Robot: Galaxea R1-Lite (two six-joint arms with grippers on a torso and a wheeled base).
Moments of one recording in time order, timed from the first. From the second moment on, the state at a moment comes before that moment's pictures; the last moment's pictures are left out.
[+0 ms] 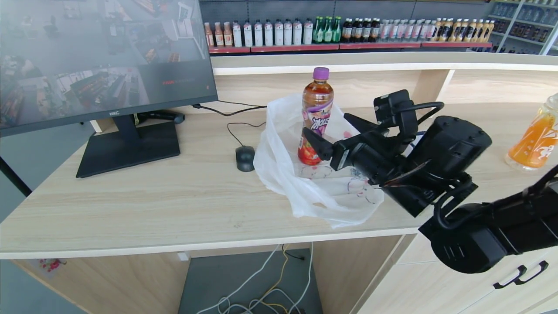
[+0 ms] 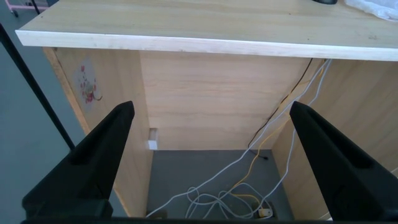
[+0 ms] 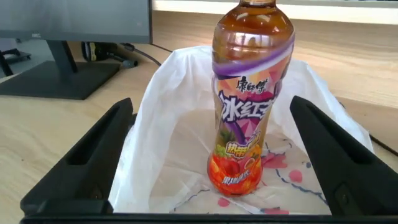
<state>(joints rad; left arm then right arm) 0.00 0.00 0.00 0.00 0.00 0.01 0.57 1.90 -0.88 -1.30 0.00 -0.09</state>
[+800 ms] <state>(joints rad) 0.00 0.00 0.00 0.00 0.00 0.01 0.58 1.59 -0.35 -1.57 -0.03 -0.09</state>
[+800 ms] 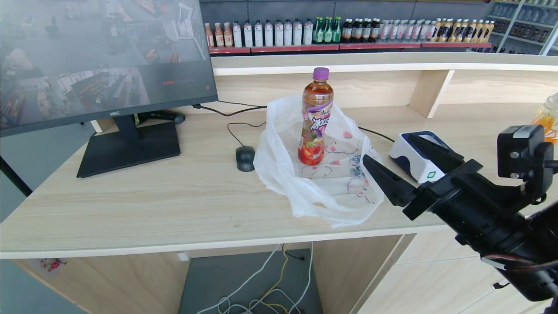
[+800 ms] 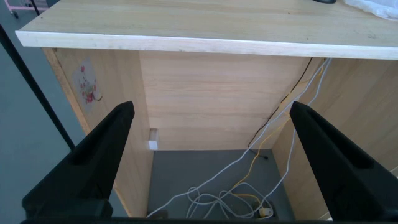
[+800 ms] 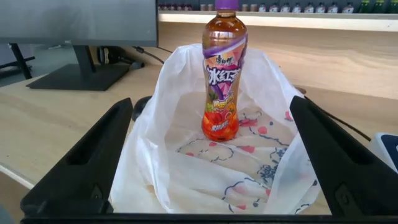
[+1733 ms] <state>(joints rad) 0.00 0.00 0.00 0.00 0.00 0.00 0.56 1.45 -0.20 -1.57 -0.03 -0.10</state>
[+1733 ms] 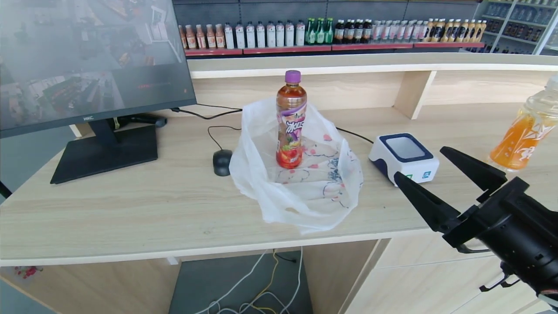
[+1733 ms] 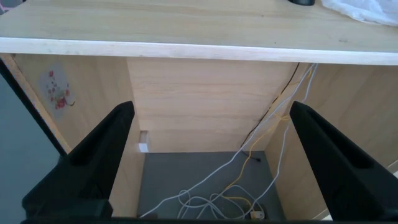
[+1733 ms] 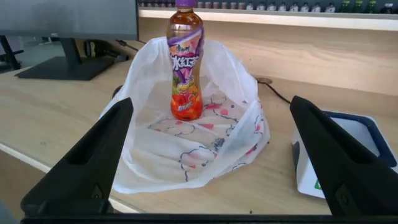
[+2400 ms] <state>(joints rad) 0.00 0.00 0.00 0.00 0.00 0.00 0.55 1.42 -0.22 -1.57 -0.03 -0.14</state>
